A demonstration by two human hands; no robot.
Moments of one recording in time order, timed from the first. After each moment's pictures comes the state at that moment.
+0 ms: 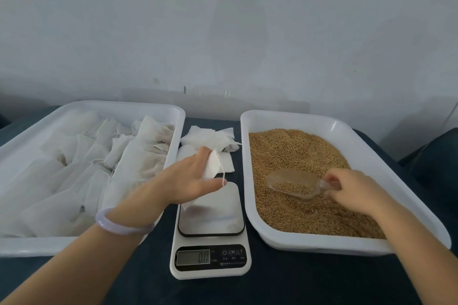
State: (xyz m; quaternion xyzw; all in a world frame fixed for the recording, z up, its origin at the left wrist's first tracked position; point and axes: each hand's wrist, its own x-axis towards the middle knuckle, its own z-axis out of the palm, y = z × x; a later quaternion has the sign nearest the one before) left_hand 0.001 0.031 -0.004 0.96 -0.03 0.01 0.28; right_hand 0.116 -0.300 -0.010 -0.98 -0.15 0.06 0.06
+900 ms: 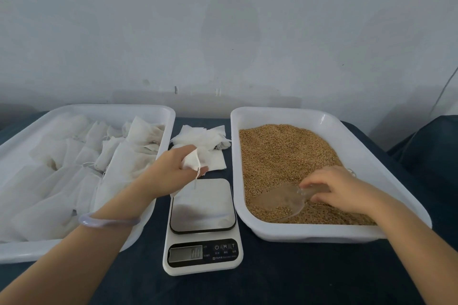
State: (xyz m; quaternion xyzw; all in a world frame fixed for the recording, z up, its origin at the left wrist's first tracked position) left_hand 0.003 0.036 -0.007 0.93 0.01 0.11 0.36; right_hand 0.105 -0.307 -0.010 -0.94 -0.32 0.09 0.10
